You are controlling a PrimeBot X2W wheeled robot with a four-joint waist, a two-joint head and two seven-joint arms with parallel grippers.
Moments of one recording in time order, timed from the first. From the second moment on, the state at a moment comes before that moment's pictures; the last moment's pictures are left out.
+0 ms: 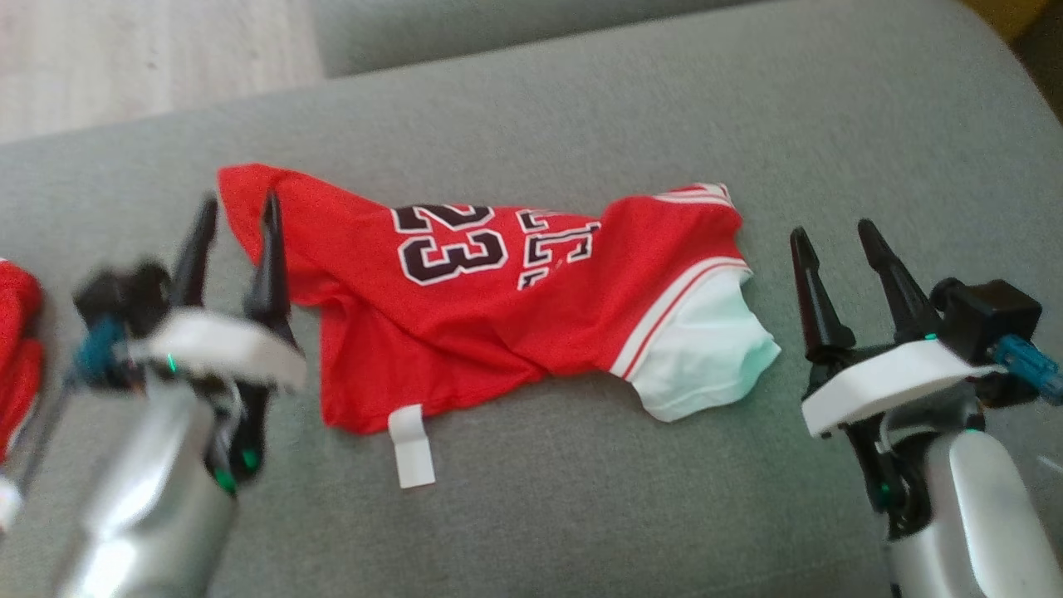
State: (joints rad) left arm -0.56 0.34 -0.47 0.54 -0.74 -0.02 -0.20; right arm -0.17 -0.05 0.05 0.04 0.20 0.12 0.09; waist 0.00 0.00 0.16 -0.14
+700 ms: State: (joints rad) left arm 0.06 0.29 -0.28 0.15 -0.55 0.10 -0.25; right arm 0.04 -0.05 -0.07 0.04 0.10 0.12 0.09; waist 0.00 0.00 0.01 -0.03
